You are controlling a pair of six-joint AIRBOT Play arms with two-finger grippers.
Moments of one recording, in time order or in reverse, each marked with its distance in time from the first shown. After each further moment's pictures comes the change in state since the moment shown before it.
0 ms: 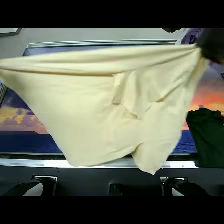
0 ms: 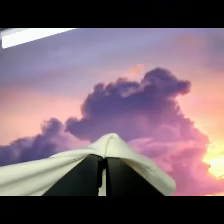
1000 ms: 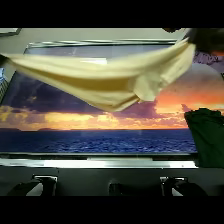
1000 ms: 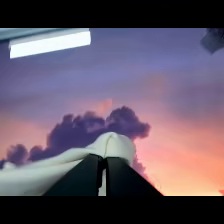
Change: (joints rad) left arm 0.003 0.181 -0.055 -0.318 0.171 0.150; right arm 0.000 0.096 -0.019 -0.007 -0.148 -0.117
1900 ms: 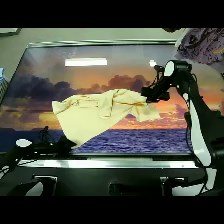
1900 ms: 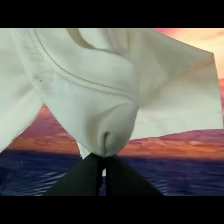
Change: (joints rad) left arm 0.056 -0.043 -1.453 -0.678 0.227 0.246; right arm 0.000 -0.568 -0.172 0.294 0.293 -0.057
